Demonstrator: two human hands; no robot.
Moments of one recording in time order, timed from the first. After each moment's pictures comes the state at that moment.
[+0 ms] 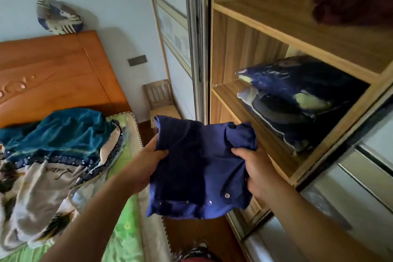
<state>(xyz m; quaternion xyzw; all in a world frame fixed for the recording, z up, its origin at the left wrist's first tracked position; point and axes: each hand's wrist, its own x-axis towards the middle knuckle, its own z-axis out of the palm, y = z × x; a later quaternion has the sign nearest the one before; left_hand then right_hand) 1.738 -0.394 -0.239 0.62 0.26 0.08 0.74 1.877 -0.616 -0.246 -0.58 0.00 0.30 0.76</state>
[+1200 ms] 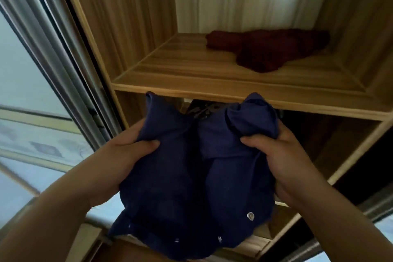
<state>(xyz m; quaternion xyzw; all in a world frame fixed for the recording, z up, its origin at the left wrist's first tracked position) 2.092 -0.199 -0.084 0.65 -0.21 -0.22 0.70 2.006 -0.468 -0.094 -0.59 0.09 -0.13 0.79</state>
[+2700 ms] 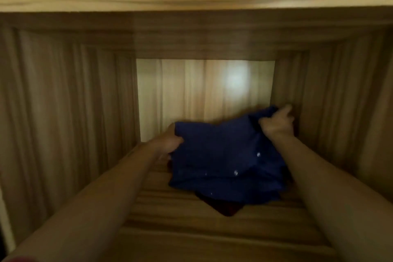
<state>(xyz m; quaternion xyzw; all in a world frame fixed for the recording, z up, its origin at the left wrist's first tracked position) 2.407 -0.470 0.064 0.79 -0.33 -0.12 0.50 2.258 -0.738 0.105 -0.77 0.34 -0.39 0.38</state>
